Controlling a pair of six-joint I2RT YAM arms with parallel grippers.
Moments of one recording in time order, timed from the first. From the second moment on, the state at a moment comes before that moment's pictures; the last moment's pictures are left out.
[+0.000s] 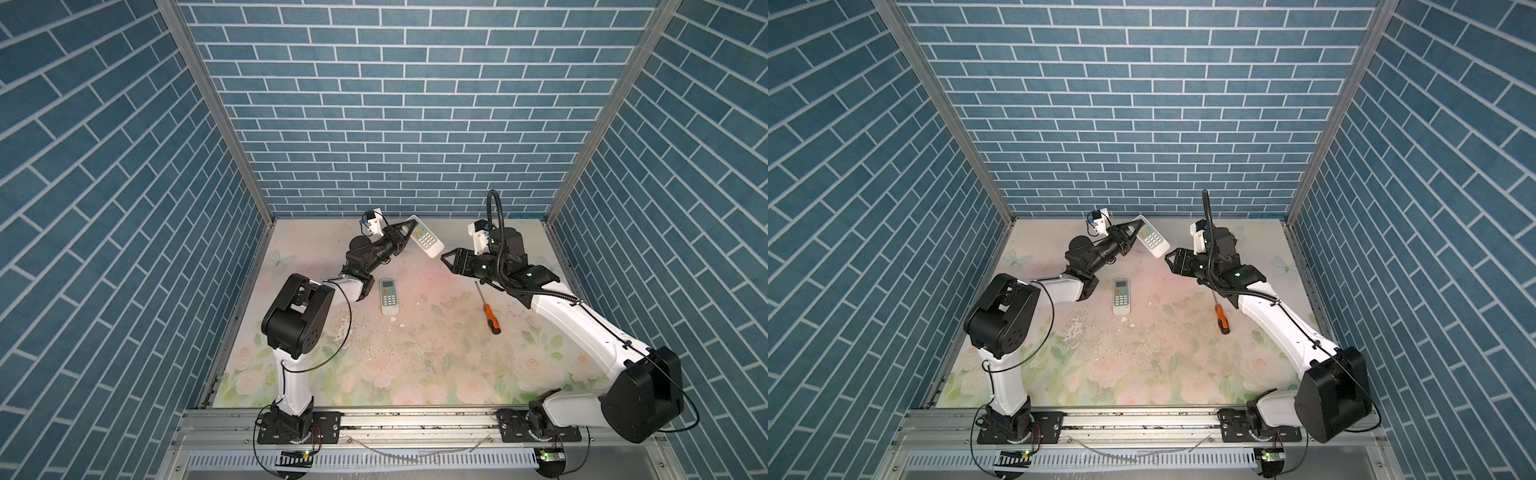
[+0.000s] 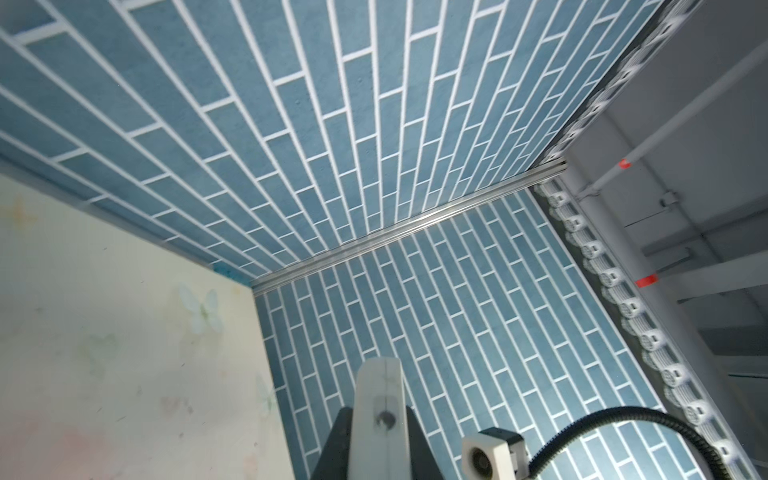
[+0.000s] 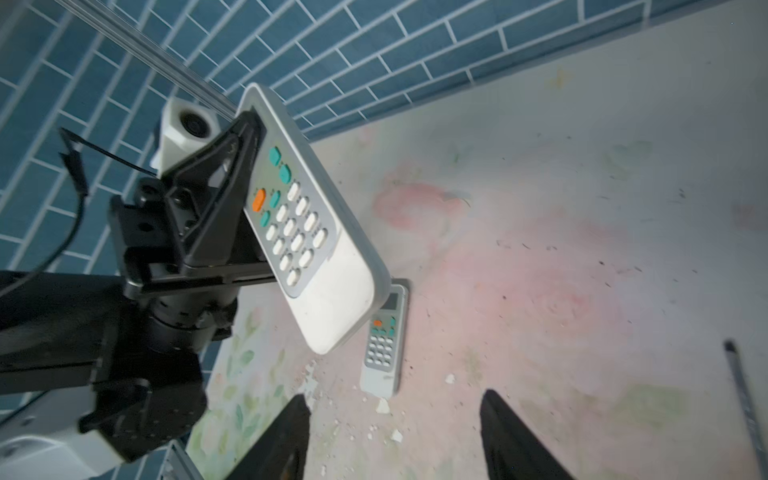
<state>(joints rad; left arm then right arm) -0.45 1.97 1.13 1.17 0.40 -1.40 0.49 1.35 1.11 -0.25 -0.32 0.61</state>
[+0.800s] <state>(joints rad) -0.48 1.98 1.19 1.28 0.34 -1.50 0.45 1.49 1.13 0.20 -0.53 0.76</state>
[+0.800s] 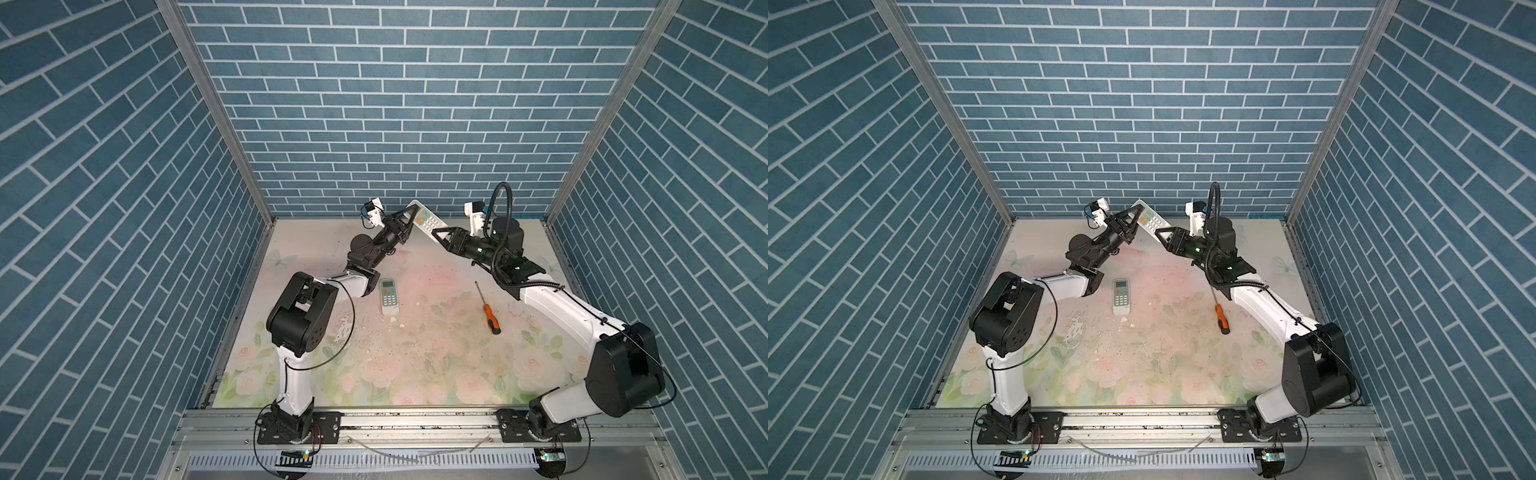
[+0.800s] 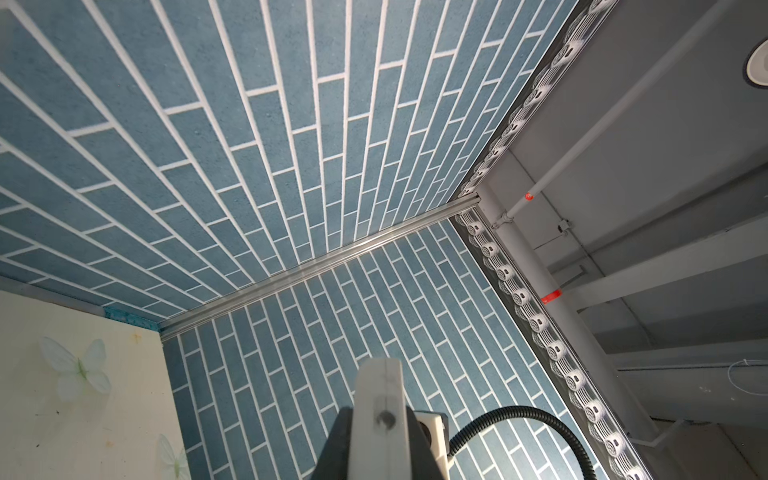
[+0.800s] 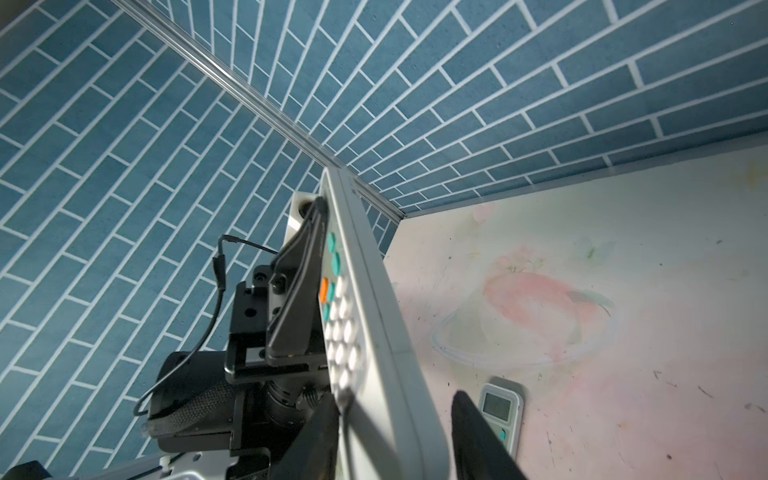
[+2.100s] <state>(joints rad) -0.48 1.98 1.19 1.30 0.34 -1.53 0.45 1.54 1.16 0.32 -0.62 0.85</state>
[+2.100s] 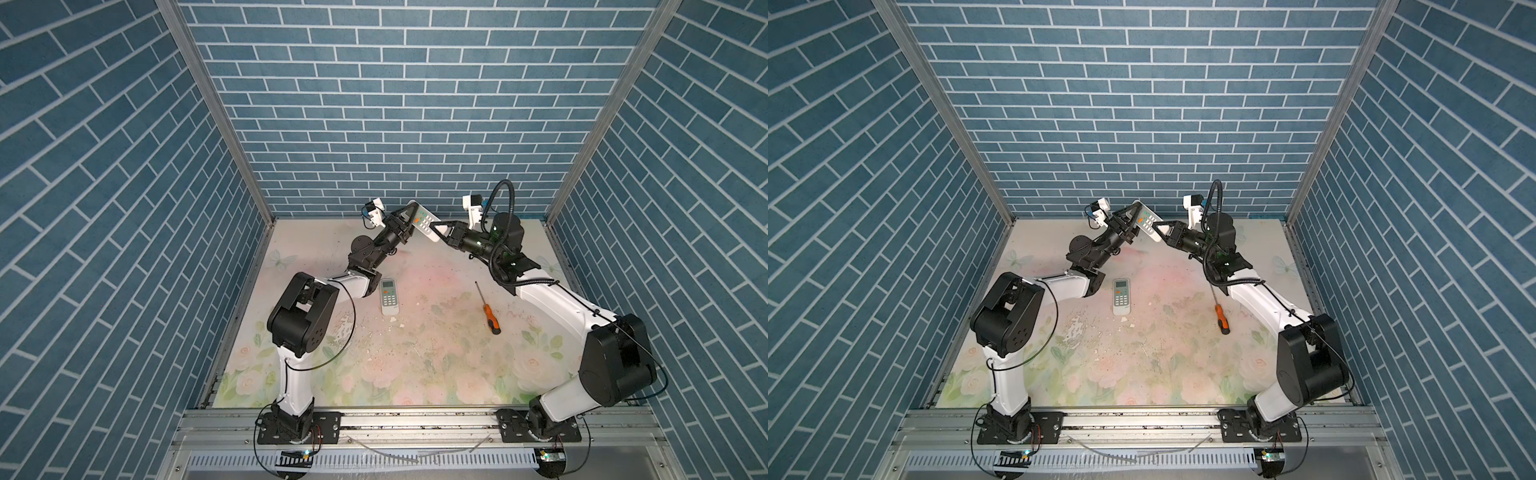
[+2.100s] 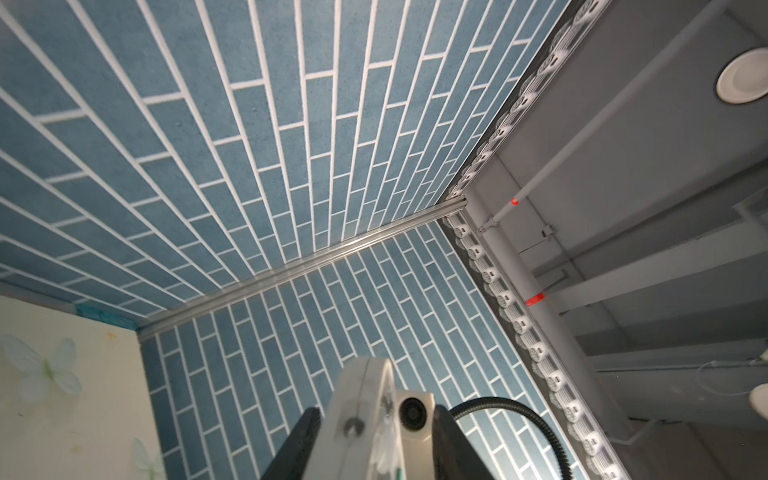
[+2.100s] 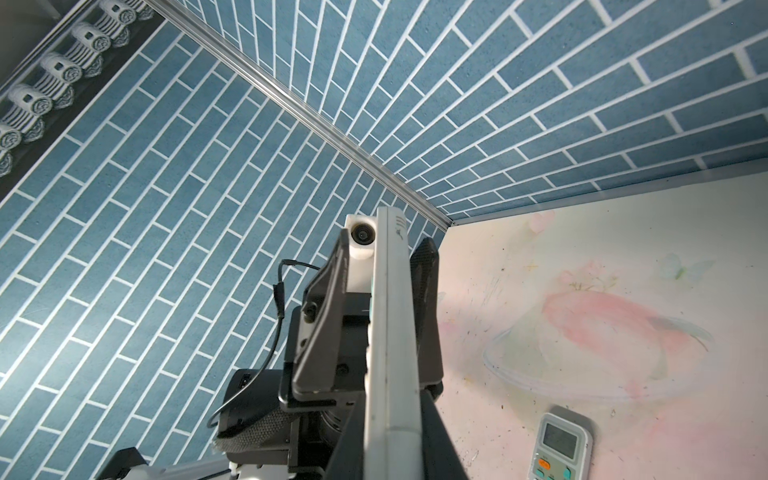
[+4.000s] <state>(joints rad) -0.35 1.72 1.46 -0.55 0.74 -1.21 0.84 1.43 1.39 -0.73 0.15 -0.35</state>
